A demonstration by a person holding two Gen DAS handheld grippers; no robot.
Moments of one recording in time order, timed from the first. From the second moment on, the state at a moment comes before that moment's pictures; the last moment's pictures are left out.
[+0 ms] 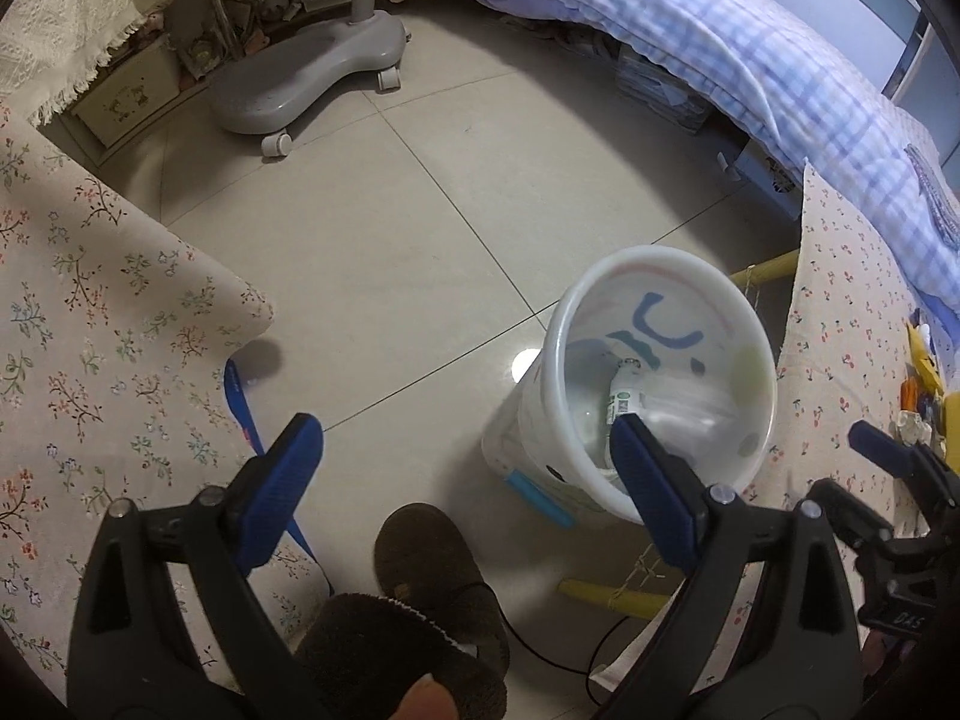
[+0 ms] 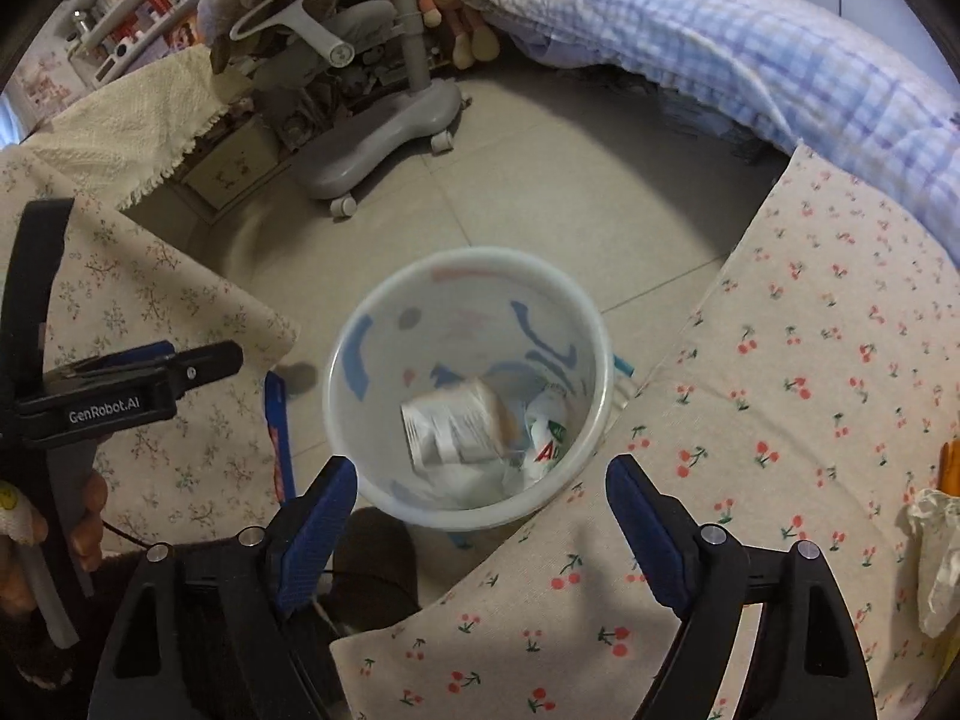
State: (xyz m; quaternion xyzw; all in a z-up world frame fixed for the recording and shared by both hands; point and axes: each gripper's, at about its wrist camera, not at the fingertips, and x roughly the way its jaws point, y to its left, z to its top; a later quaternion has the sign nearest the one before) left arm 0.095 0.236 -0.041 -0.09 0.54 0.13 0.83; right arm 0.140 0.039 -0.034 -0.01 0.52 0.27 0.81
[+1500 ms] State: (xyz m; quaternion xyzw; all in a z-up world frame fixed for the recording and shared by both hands) left arm 0.136 -0.007 -0.028 -0.04 0.55 -0.08 0.83; right arm 0.103 -0.340 -0.033 0.29 0.46 0.07 0.83
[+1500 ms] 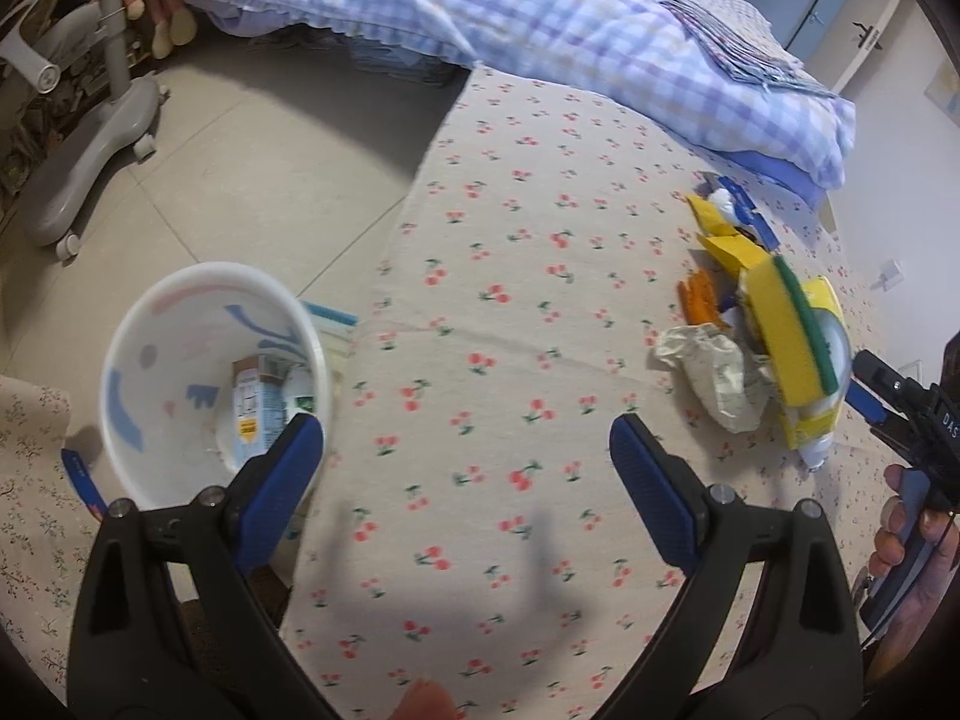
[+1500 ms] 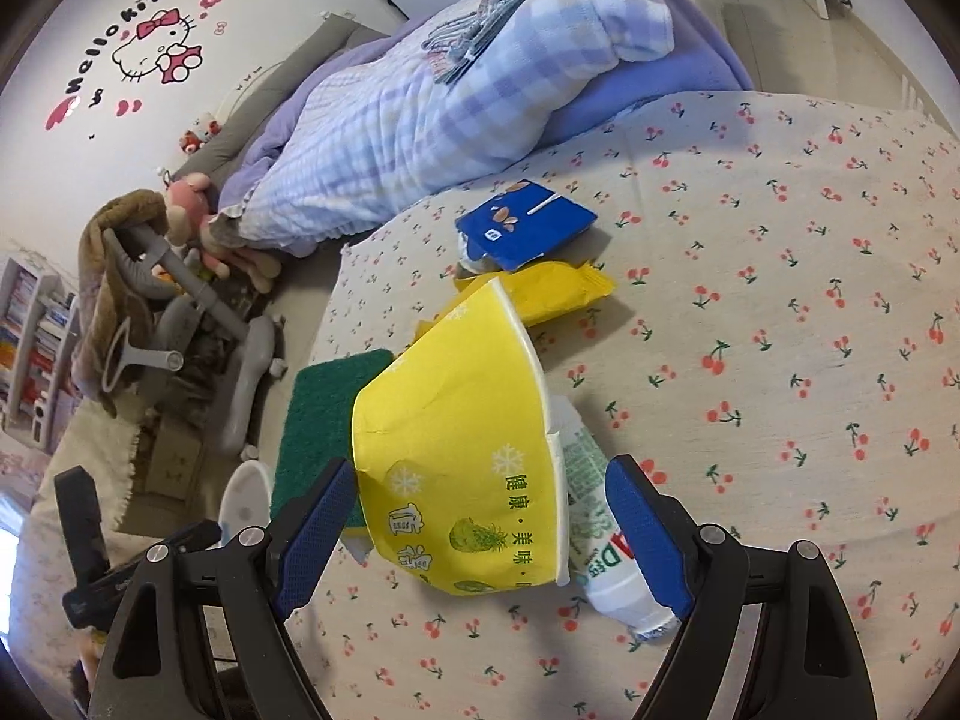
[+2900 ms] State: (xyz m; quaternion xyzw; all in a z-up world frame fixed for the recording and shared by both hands) left arm 0.148 -0.147 -0.008 -0.08 0.49 -0.22 0.84; right arm 0.029 -0.425 -0.010 0.34 0.42 0.00 0.84
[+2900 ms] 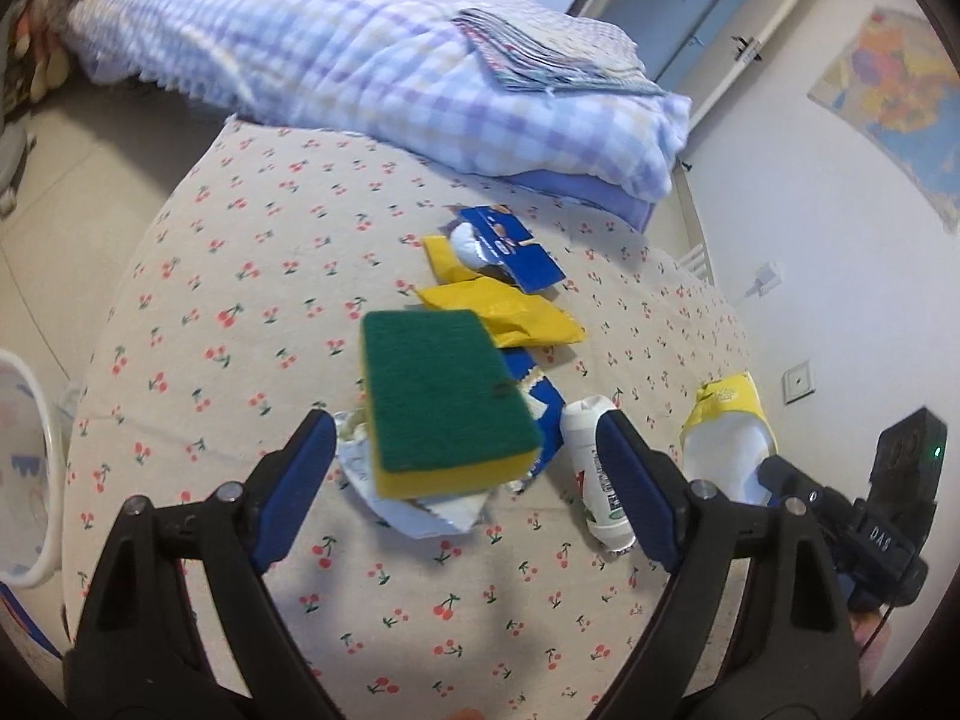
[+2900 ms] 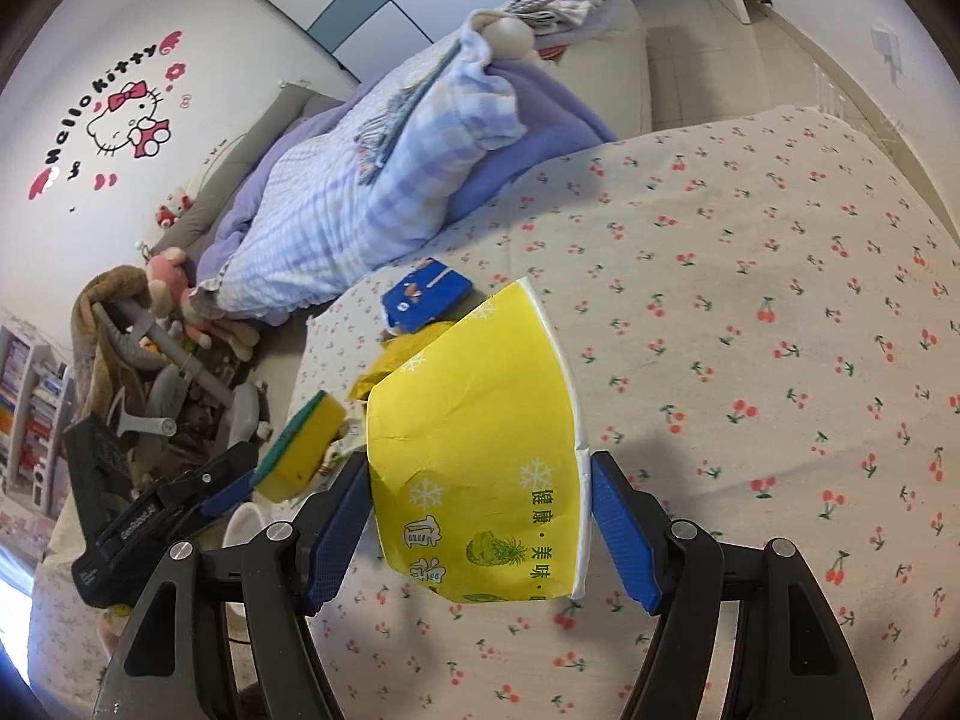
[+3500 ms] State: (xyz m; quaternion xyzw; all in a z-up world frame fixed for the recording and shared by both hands) left arm 0.147 -0.153 -0.011 -0.03 0.47 -0.19 0.86; right arm 0.026 -0.426 -0.013 0.33 0.43 -0.01 0.84
